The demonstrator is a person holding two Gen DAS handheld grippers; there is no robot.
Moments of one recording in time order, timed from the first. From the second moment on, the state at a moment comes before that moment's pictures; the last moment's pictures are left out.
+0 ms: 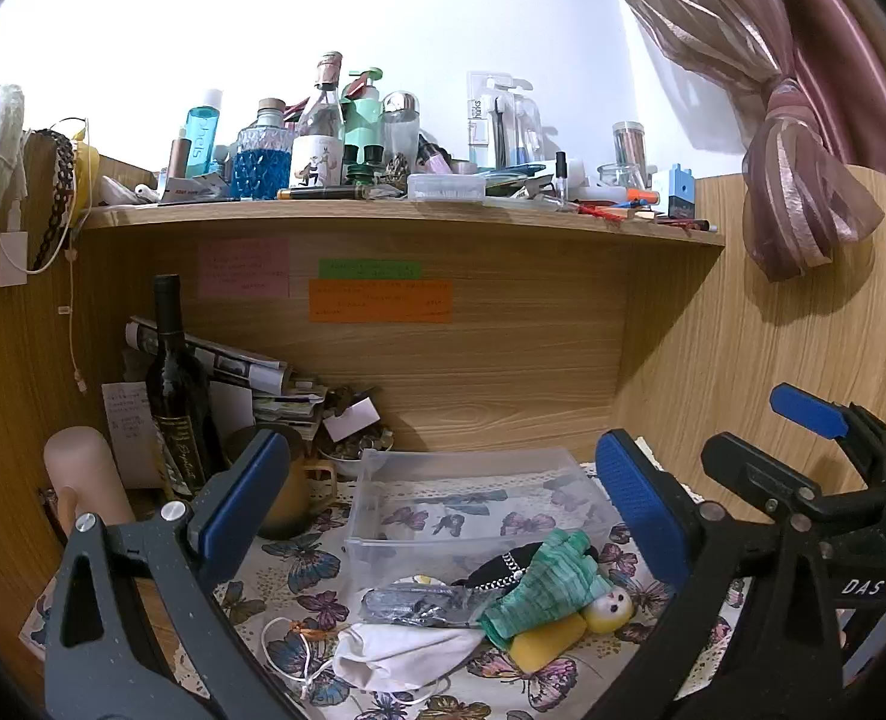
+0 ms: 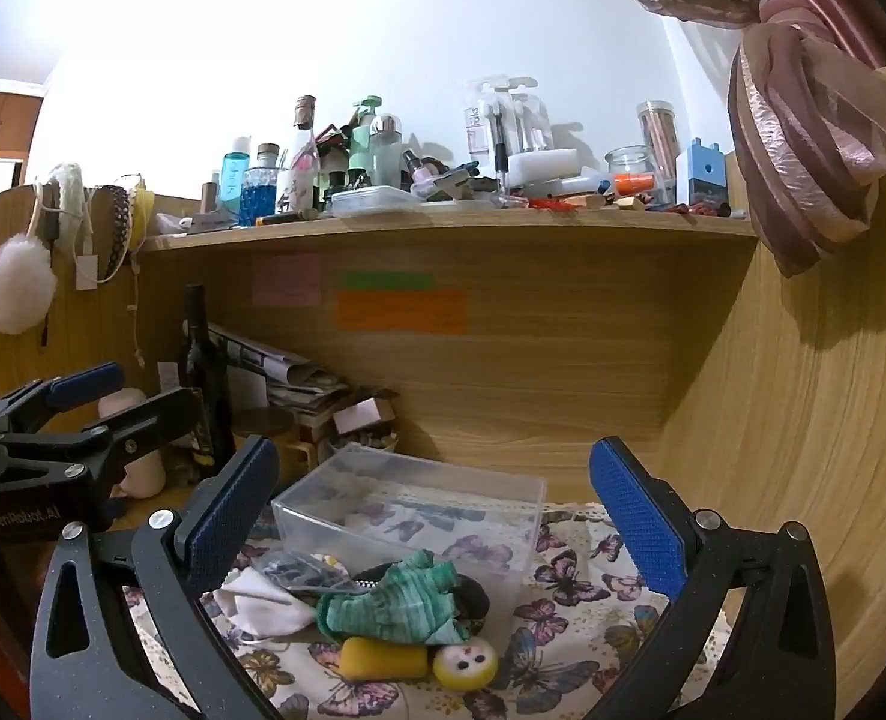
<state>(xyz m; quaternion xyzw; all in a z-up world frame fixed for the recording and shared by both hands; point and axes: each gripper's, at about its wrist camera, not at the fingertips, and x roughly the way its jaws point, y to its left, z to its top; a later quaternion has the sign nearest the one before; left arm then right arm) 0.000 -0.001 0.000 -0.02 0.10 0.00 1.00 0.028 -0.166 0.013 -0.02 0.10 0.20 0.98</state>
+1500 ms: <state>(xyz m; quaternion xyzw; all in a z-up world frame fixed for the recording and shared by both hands) 0.000 -0.001 0.003 -0.02 0.09 0.00 1.00 0.032 -0.166 0.013 -0.01 0.10 0.20 0.98</state>
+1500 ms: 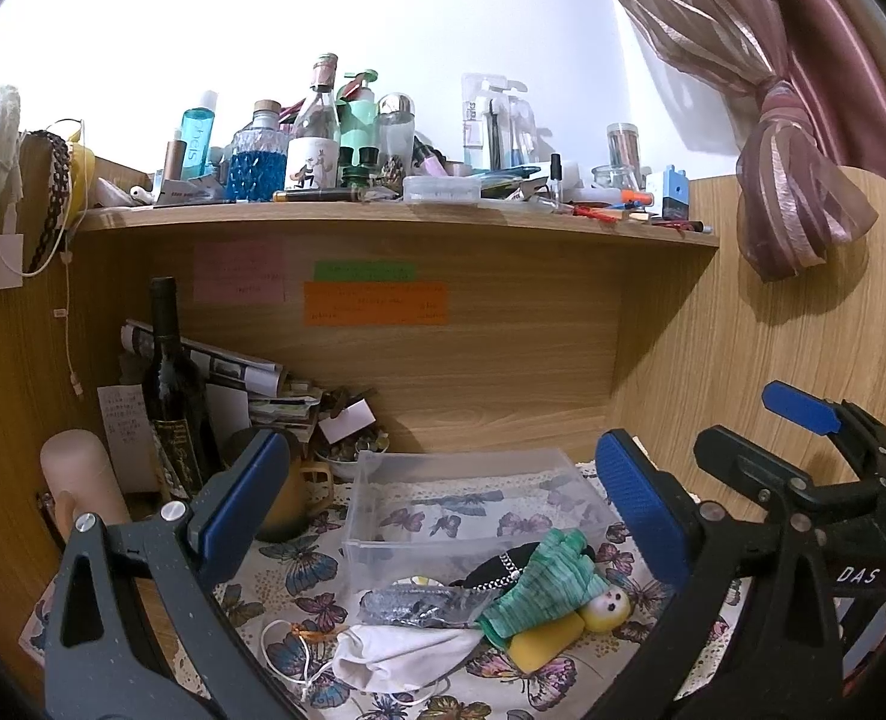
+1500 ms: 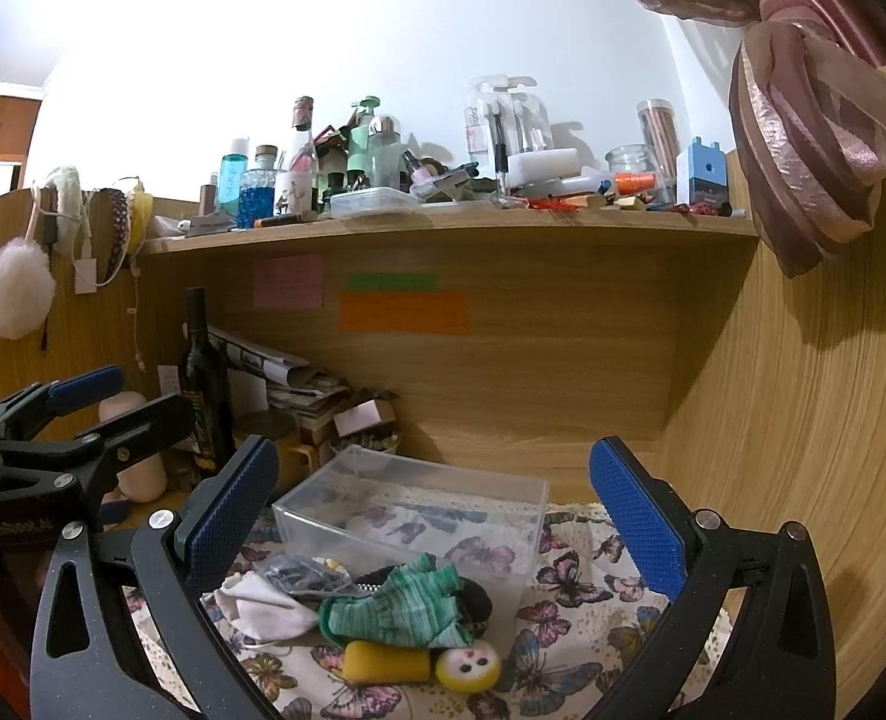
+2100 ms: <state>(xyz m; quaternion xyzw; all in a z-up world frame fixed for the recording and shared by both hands) 0.004 -0.003 -0.002 -0.02 0.09 -0.02 1.00 0.033 -0.170 0.012 -0.01 0.10 0.20 0.97</state>
